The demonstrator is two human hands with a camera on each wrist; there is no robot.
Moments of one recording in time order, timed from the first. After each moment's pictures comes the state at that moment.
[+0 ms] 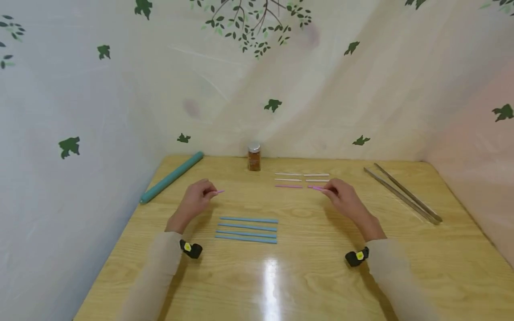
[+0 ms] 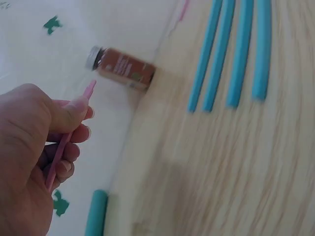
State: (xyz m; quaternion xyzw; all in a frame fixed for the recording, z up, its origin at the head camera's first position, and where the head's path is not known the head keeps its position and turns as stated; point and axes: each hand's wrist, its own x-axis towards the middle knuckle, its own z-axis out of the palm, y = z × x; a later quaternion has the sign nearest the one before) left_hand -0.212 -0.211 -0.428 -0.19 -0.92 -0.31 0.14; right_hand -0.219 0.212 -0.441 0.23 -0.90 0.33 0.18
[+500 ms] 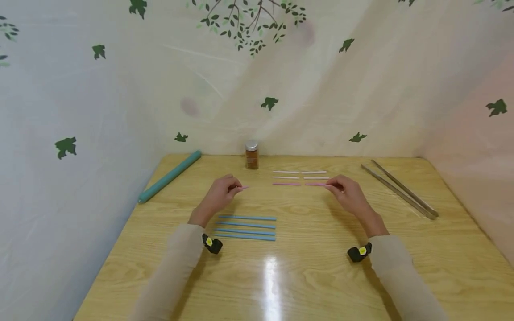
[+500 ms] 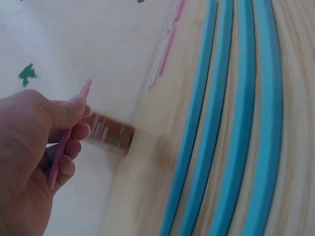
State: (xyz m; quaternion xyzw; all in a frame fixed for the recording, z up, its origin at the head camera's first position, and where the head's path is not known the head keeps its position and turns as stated) left_hand -0.227 -0.157 -0.427 -0.24 -0.91 -0.31 0.08; right_hand -0.220 0.243 -0.447 0.18 -0.90 0.35 0.16
